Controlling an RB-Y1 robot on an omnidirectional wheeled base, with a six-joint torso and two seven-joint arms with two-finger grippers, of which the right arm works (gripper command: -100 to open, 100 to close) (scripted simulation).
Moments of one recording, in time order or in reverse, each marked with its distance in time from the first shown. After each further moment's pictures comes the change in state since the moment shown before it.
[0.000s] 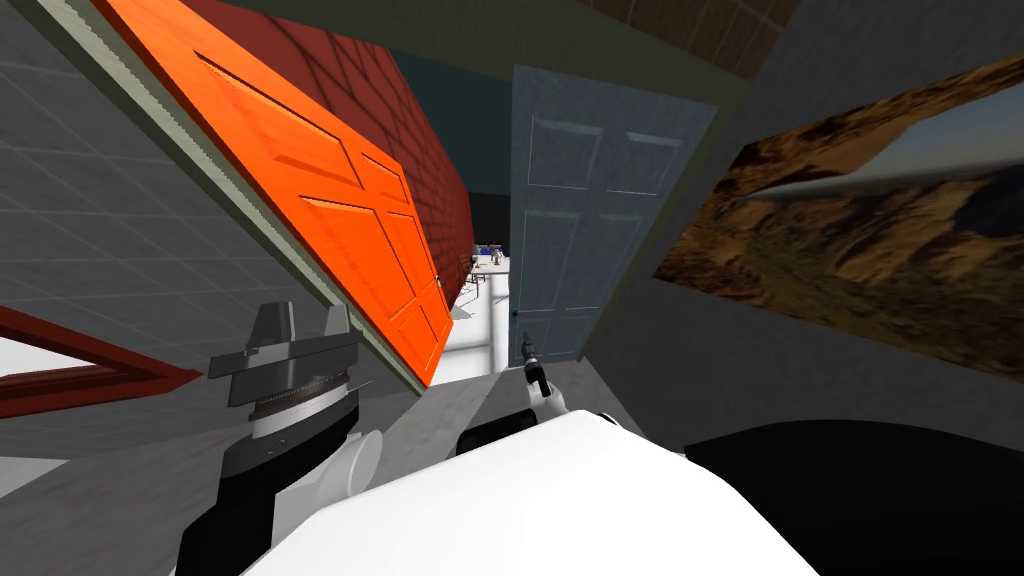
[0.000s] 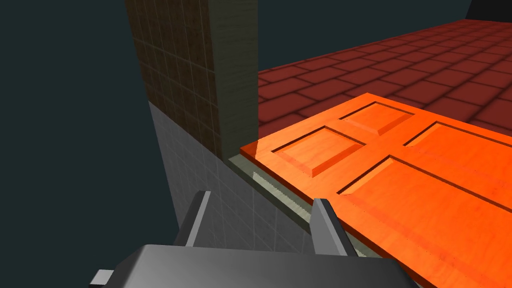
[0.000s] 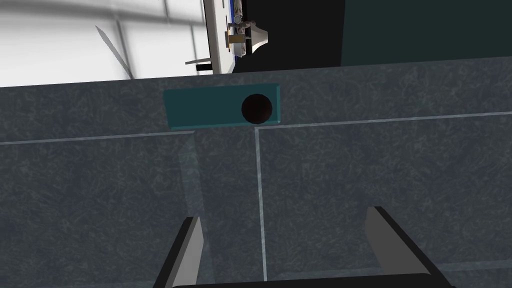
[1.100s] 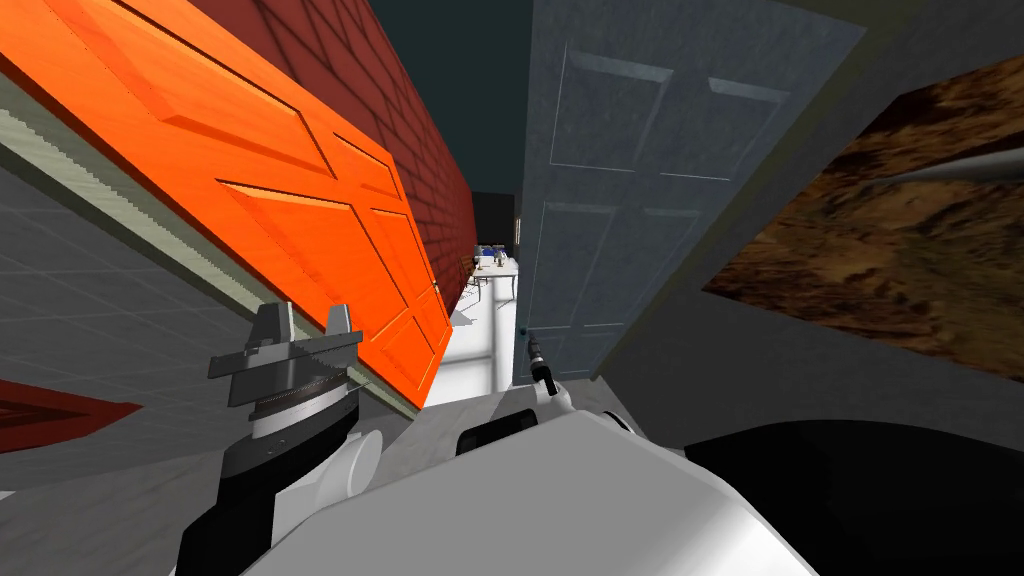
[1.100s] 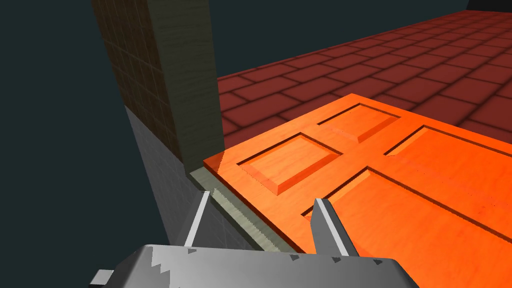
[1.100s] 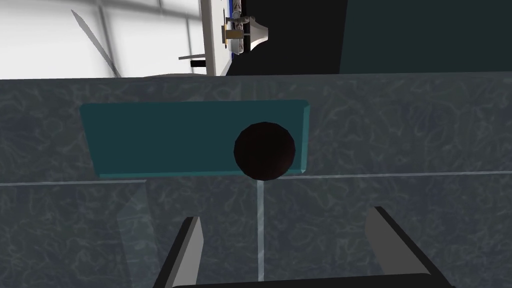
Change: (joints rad) arm 0.000 -0.056 -0.013 0.015 -0.008 -0.015 -0.003
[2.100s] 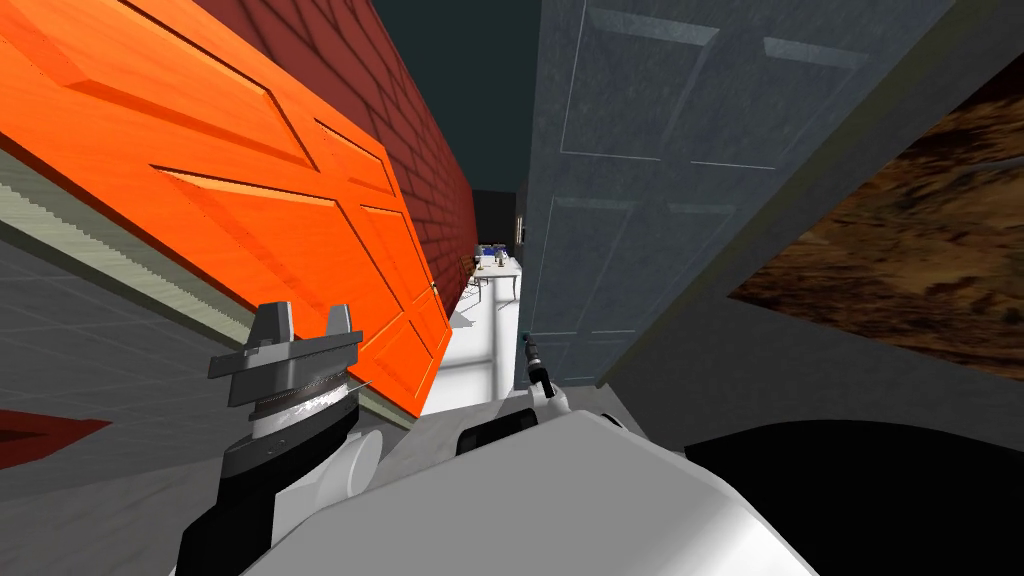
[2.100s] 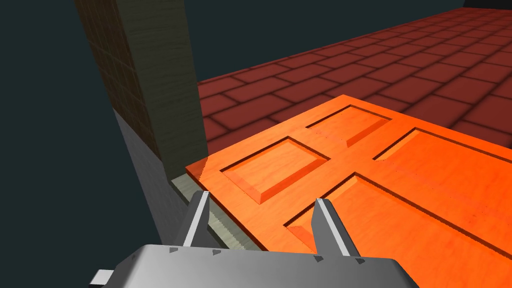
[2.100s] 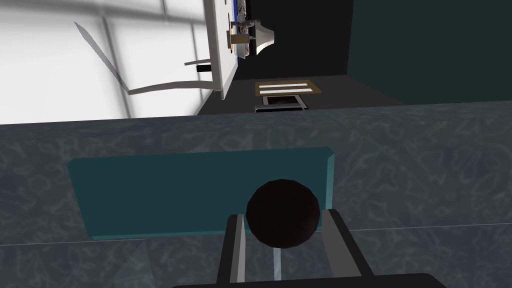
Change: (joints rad) arm 0.004 0.034 -0.005 0.004 -0.003 -0.002 0.001
